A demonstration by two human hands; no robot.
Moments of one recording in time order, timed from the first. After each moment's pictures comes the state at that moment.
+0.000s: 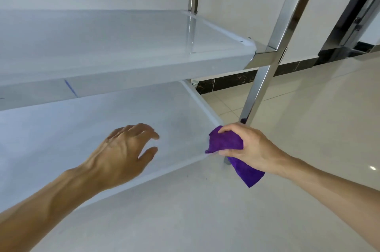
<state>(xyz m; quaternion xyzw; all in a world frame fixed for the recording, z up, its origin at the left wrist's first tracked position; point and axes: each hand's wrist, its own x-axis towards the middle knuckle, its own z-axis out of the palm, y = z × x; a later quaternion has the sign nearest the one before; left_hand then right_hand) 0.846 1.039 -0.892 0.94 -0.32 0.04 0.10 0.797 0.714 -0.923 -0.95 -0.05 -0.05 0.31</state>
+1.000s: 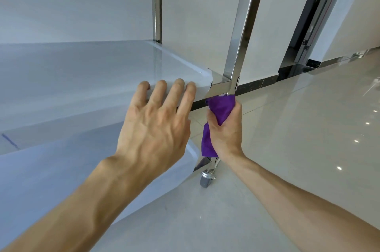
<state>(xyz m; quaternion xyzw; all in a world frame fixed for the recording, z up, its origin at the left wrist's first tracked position) 0.841 0.922 -0.792 0.86 -0.34 0.37 -0.05 0.859 0.731 -0.881 -0.72 0.16 -0.42 0.53</state>
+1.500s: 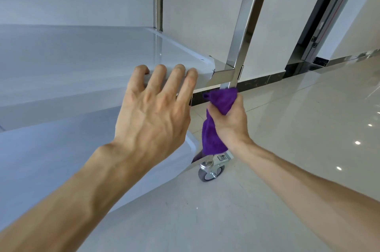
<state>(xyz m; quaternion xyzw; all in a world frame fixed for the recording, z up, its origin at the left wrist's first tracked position) 0.860 0.924 -0.798 0.86 -0.32 0.40 -0.05 0.875 0.722 -0.875 -0.76 0.16 -0.37 0.52</state>
